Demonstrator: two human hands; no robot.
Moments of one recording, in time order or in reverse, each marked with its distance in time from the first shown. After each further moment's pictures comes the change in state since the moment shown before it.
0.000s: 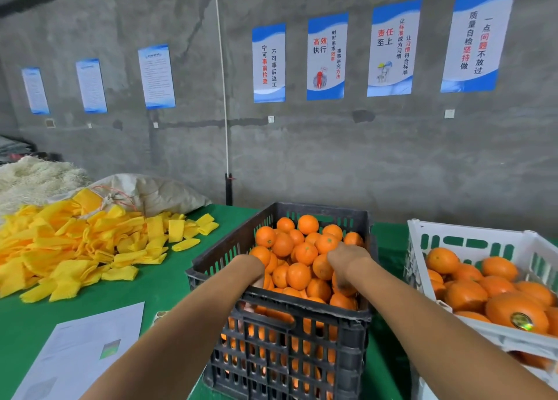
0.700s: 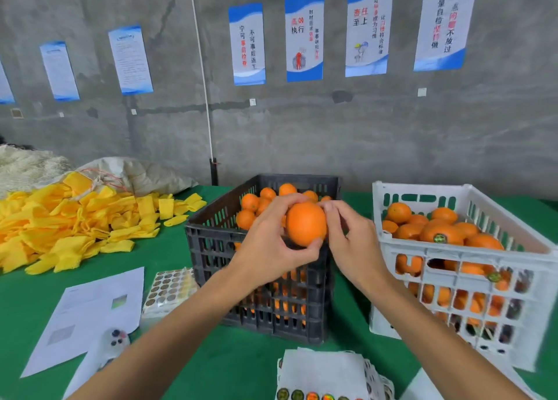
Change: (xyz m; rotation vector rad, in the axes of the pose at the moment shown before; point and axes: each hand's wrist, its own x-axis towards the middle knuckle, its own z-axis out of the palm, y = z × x) left_hand -0.110 0.076 0.081 -1.092 1.199 0.799; right_hand -0.190 -0.013 0.042 1.216 1.123 -0.241
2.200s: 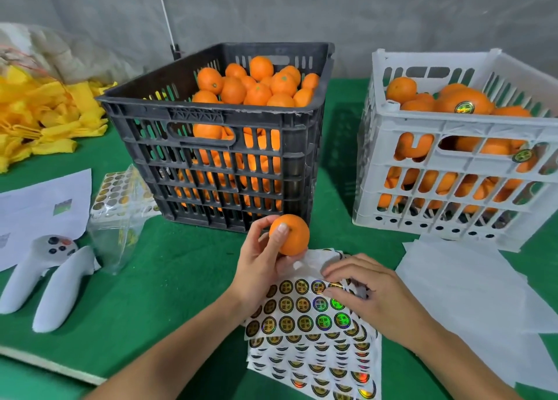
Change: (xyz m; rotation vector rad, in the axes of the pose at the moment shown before) left_hand -0.187 -0.073 0.134 -0.879 0.143 -0.986; right_hand -0.230 0.100 -0.049 -0.065 -0.604 0.269
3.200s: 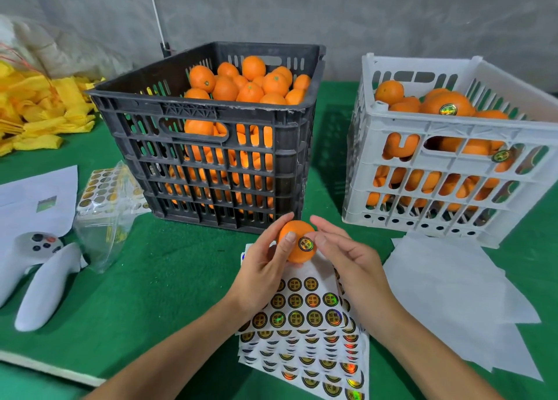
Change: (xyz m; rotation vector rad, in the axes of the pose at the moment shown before) left_hand -0.014 -0.001 0.008 0.329 -0.205 0.174; right_hand 0.027 -0.053 0.010 0.792 0.258 0.367
